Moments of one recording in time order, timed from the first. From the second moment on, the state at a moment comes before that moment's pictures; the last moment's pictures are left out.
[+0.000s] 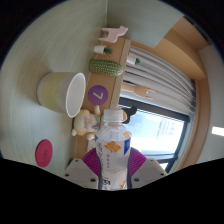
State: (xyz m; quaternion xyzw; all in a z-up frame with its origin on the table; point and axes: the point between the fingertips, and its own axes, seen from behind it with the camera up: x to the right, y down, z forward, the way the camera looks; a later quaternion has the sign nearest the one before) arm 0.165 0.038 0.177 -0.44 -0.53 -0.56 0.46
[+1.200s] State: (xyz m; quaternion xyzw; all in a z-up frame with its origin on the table) arm 0.203 0.044 0.237 -0.71 -0.08 -0.12 0.69
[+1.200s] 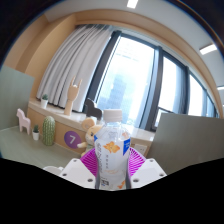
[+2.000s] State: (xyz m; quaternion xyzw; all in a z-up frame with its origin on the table) arm 0.231 0.055 0.111 -0.76 0.03 0.00 0.65
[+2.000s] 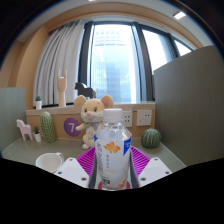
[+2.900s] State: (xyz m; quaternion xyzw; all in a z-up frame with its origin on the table) arm 0.100 -0.162 0.106 -0.81 0.01 0.03 0.59
